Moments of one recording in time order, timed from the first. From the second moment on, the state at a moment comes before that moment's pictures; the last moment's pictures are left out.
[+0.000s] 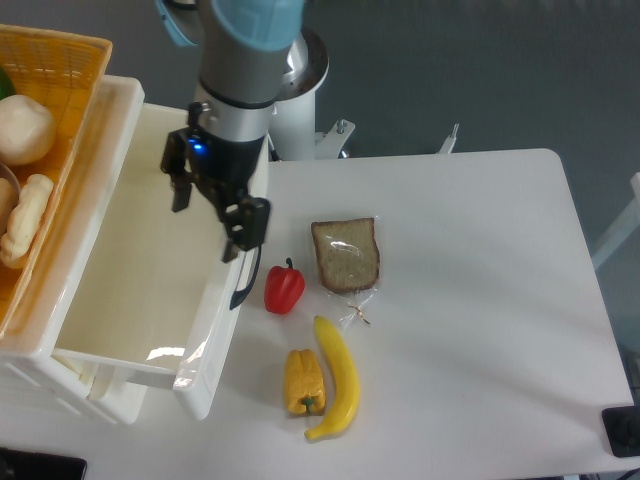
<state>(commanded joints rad) 2.41 -1.69 -1.51 -1.23 1.20 0.97</state>
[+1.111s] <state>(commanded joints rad) 2.73 -1.96 -1.49 -1.21 1.48 1.35</state>
